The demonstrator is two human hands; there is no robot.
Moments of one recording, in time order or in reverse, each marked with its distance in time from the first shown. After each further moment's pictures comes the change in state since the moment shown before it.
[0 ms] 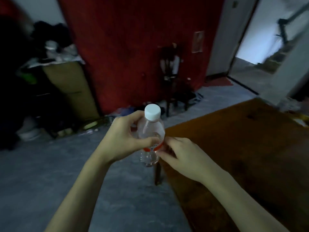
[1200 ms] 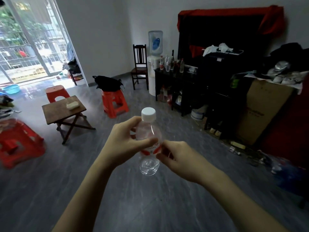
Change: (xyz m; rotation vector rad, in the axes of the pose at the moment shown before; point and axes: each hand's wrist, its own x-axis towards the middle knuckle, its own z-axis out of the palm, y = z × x) left_hand -0.371 0.020 -0.197 0.426 1.099 -0.652; right_hand 0.065 -0.357 0.203 0.207 -0.641 -1.041
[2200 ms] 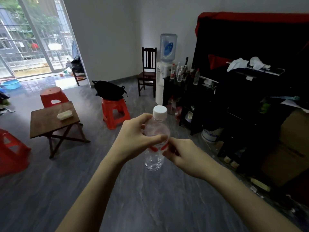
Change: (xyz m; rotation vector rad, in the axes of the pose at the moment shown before) left_hand 0.357 -0.158 0.022 0.007 0.063 -0.054; right_hand 0.368 0.169 -0.066 -0.015 -0.056 -0.026
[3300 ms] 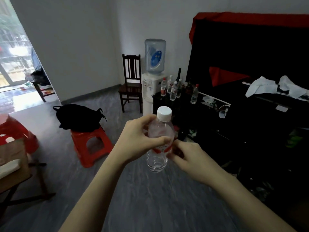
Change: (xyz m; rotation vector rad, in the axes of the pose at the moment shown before) left_hand 0.510 -0.217 0.031 -0.065 -0.145 0.076; right_hand 0.465 0.216 -0.093 -0.016 0.150 0.115
